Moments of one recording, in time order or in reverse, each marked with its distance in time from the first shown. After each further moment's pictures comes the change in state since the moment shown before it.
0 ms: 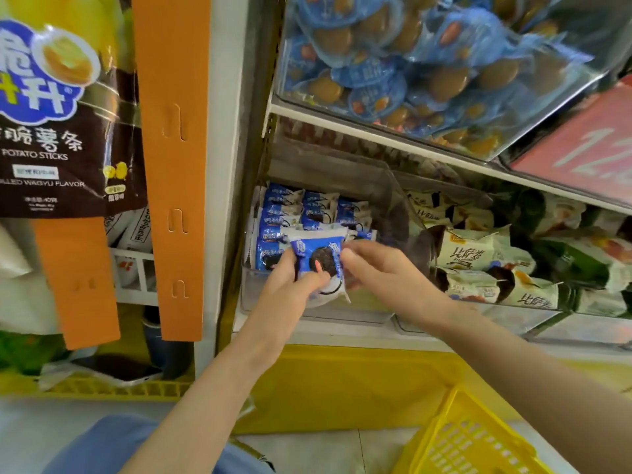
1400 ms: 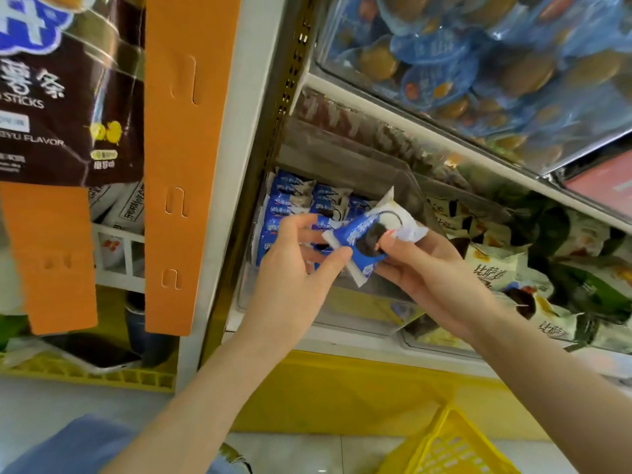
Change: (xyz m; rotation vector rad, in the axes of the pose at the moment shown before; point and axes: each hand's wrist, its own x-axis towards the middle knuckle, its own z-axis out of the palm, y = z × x) left_hand 0.023 0.002 -0.002 0.336 0.270 0.227; right_hand 0.011 -0.006 -0.021 0.577 0.066 0.132
